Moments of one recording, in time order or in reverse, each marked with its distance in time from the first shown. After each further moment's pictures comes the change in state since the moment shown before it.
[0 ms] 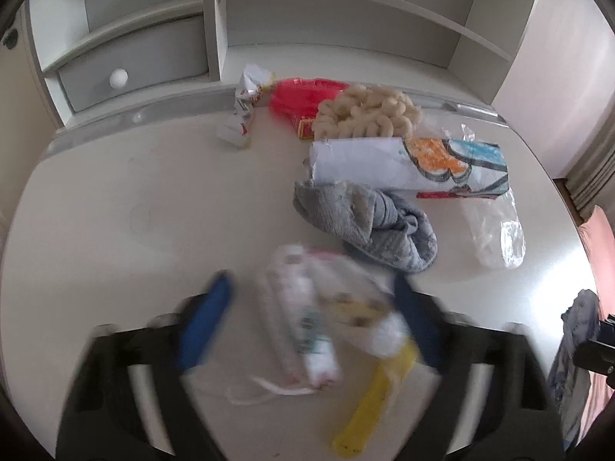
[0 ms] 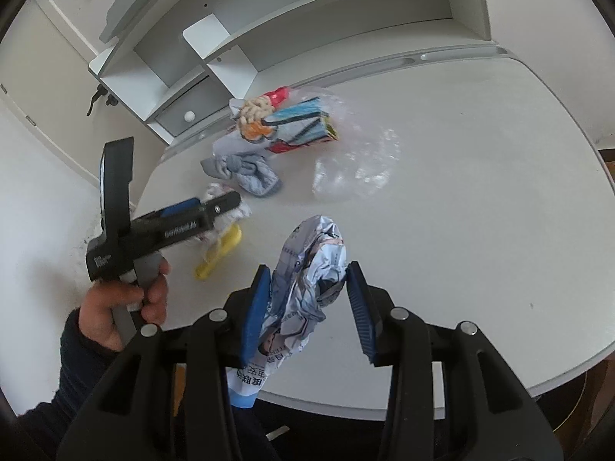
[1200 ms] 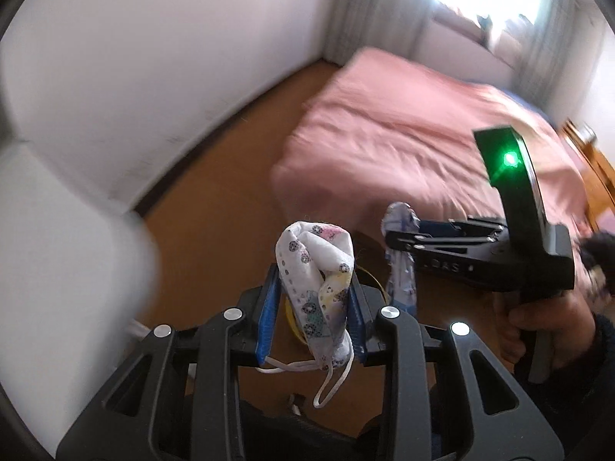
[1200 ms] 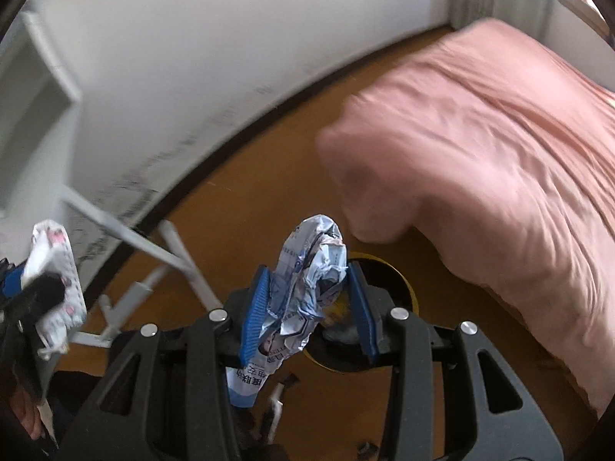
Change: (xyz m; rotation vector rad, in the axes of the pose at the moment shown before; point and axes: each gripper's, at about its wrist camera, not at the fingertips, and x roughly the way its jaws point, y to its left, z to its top) left arm -0.014 -0.484 -0.159 0.808 0.086 -0.673; right arm -0.176 -0.360 -0.238 0.635 -0.138 -0.681
